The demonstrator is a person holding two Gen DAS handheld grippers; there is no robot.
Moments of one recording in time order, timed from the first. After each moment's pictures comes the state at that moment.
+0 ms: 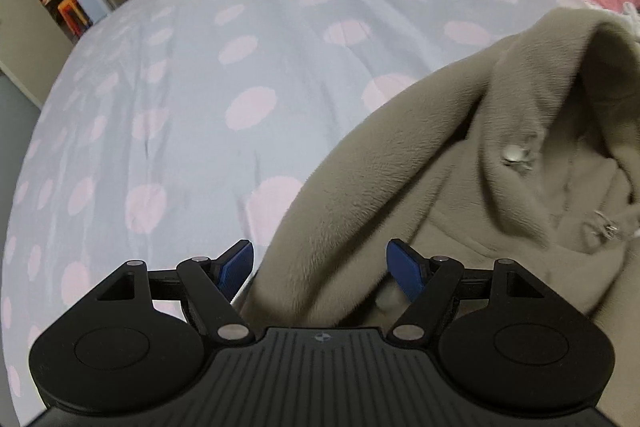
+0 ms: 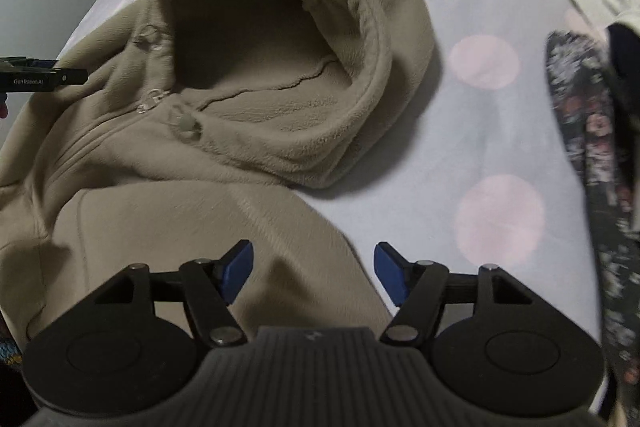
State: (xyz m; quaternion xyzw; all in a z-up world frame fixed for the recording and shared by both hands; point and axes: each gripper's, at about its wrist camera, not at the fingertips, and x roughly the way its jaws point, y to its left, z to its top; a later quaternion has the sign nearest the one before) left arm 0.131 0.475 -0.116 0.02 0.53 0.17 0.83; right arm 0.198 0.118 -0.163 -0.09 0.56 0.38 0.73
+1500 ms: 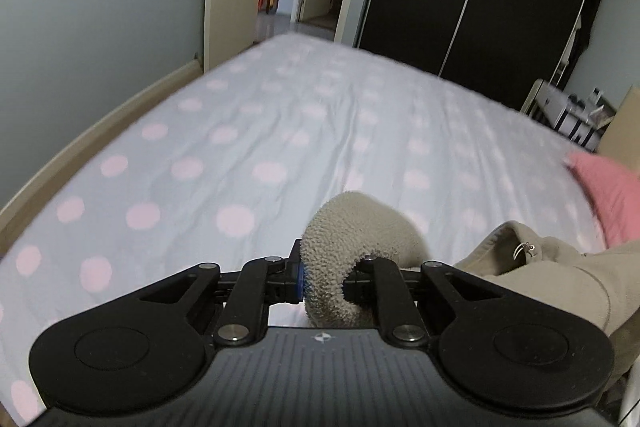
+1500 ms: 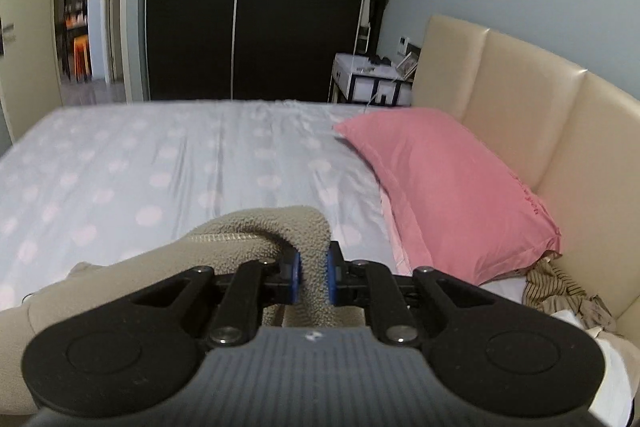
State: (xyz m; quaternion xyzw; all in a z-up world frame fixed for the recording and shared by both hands) left arm -0.099 0.581 0.075 -0.23 0.32 0.37 0.84; right arm 0.276 0.147 0.131 -0.12 0.28 0.20 0.93
